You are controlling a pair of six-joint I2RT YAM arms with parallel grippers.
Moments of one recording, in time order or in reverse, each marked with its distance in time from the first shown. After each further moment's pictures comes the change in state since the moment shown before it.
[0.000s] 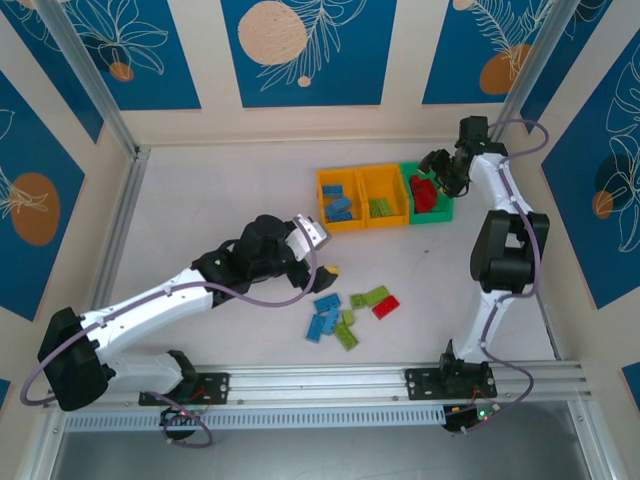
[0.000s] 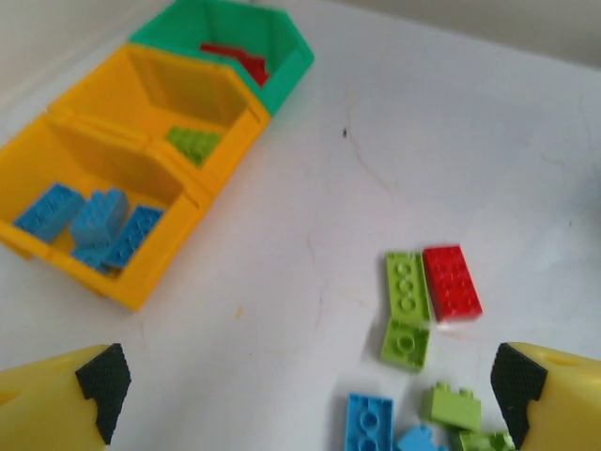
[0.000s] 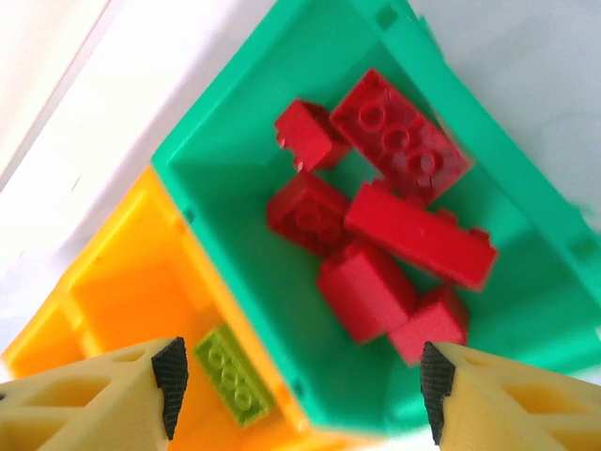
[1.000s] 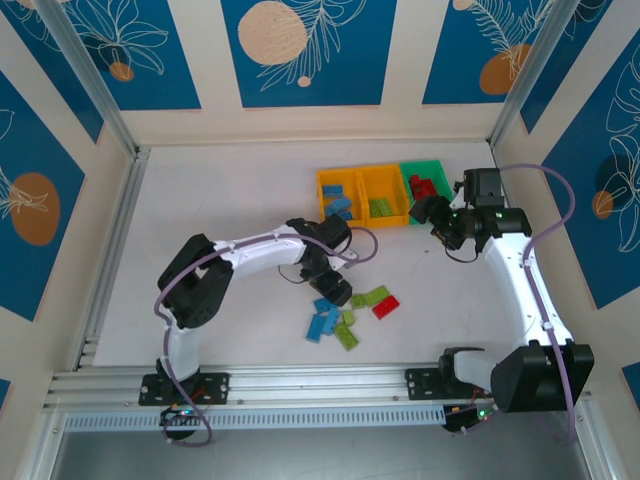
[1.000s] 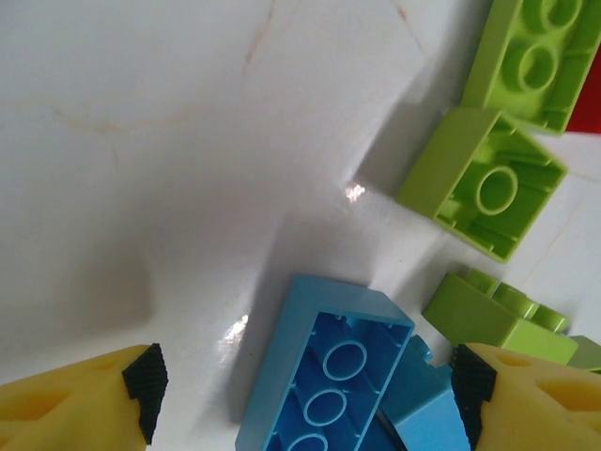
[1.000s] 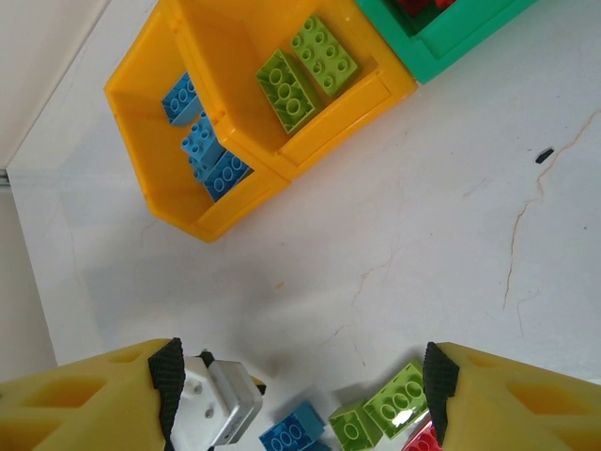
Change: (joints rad) left arm 0.000 0.740 0.479 -0.594 0.163 -0.175; right arm 0.118 -0.701 -0.523 -0.086 -0.069 0.045
